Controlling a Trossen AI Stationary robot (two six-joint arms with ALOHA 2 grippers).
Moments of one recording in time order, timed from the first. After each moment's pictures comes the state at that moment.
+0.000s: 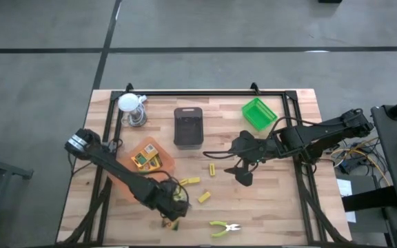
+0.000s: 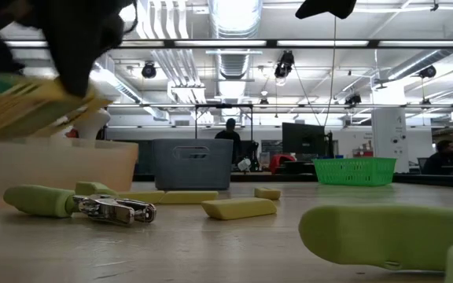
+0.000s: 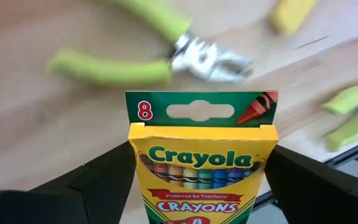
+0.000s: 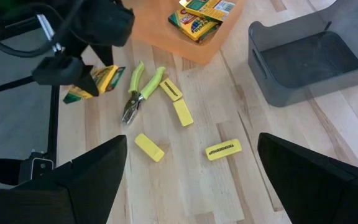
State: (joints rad) left arm -0.59 1.75 1.29 -0.72 -0.05 -1.84; right arm 0.29 1.37 1.30 -0.72 0.18 0.52
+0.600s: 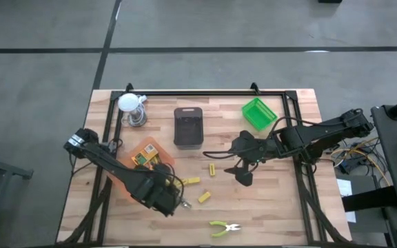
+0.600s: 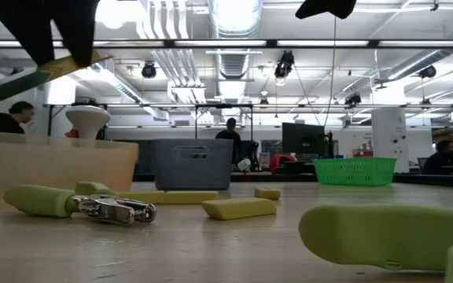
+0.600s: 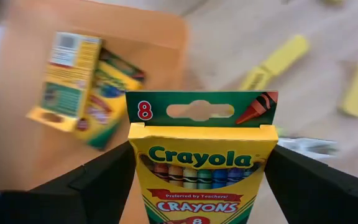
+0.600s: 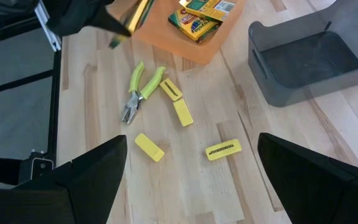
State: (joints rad) left arm -0.58 1.75 1.55 -1.42 -0.35 -1.62; right arm 0.29 1.37 1.30 -0.72 0.18 0.52
